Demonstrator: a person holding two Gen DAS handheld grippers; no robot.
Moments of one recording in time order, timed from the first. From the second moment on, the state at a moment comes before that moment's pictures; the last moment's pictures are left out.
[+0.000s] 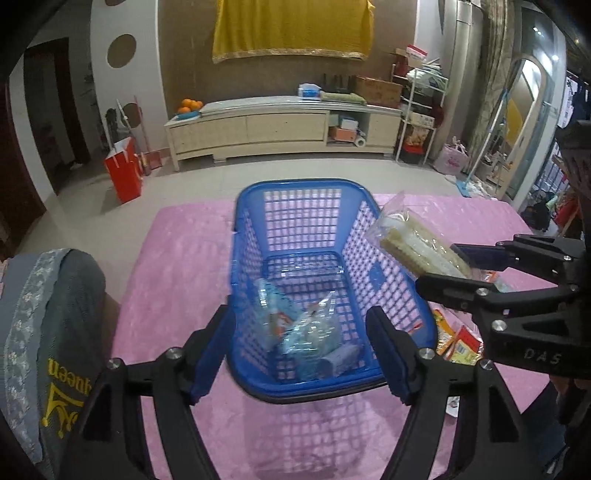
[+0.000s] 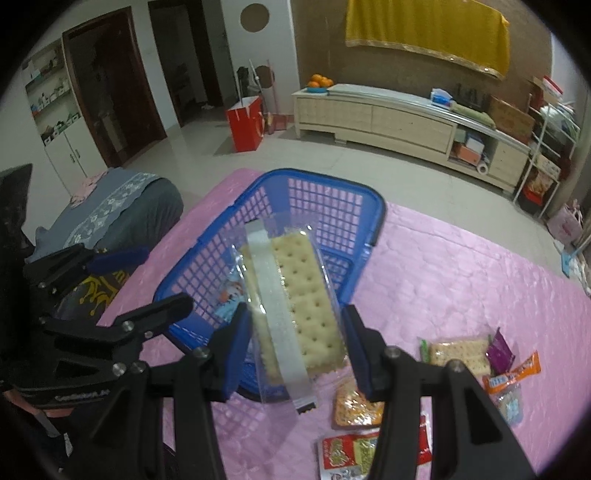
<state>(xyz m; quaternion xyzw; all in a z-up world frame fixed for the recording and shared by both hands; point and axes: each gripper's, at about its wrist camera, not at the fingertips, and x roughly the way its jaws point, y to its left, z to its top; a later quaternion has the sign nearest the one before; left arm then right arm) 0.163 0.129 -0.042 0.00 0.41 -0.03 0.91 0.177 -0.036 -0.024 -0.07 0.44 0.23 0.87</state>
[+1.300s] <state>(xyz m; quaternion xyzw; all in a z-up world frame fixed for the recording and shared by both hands) 0.144 0.126 -0.044 -0.01 0.40 -0.05 0.91 0.164 -0.041 -0.036 -0.10 0.45 0.17 0.87</state>
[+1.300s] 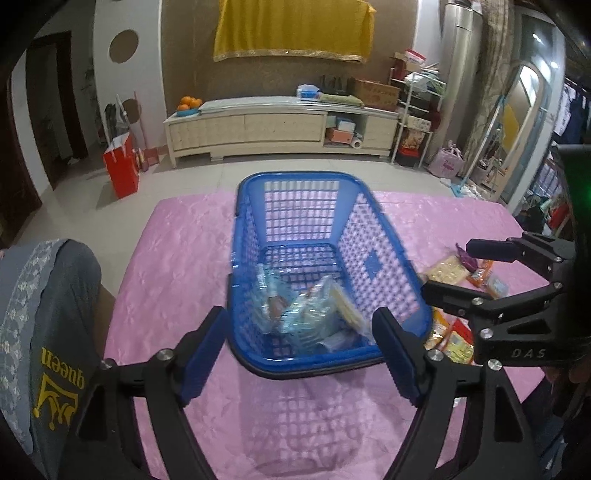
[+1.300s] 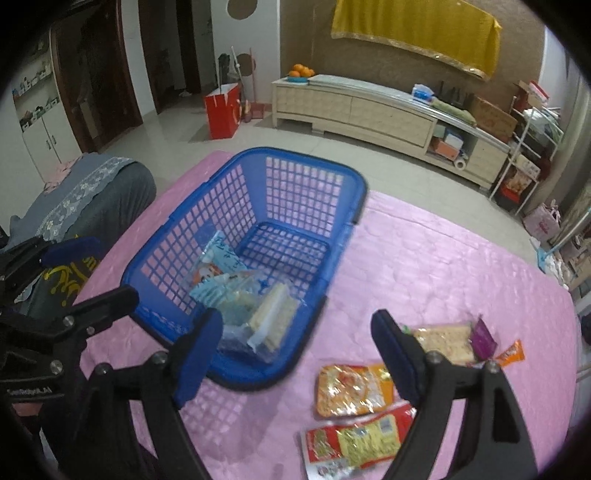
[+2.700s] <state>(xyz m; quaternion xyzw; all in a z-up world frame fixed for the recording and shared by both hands) 0.163 -0.108 -0.180 0.14 0.52 -0.30 0.79 0.085 -0.267 -0.140 0.02 0.53 0.03 0.85</state>
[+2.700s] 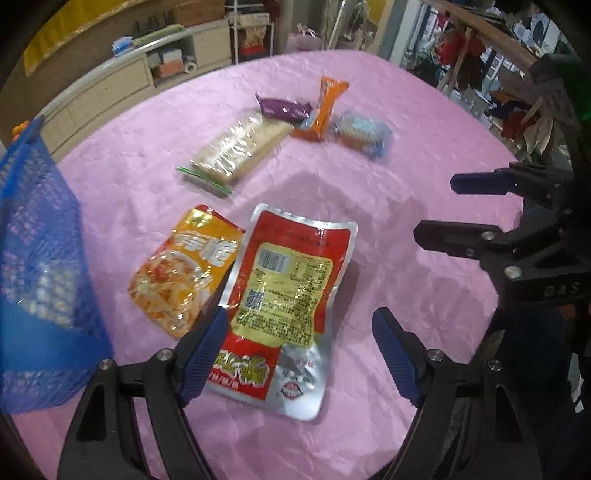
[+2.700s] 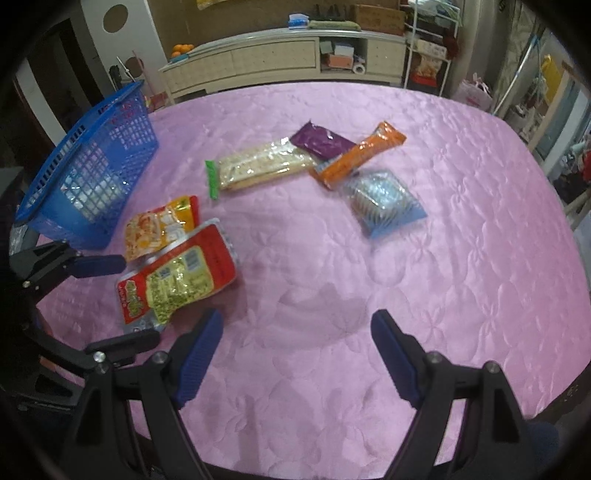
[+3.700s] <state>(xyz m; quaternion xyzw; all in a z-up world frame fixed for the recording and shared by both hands) 0.190 -0.098 -0.202 0.08 0.57 -0.29 0.77 0.105 -0.263 -0.173 0.04 0.56 0.04 0.83</state>
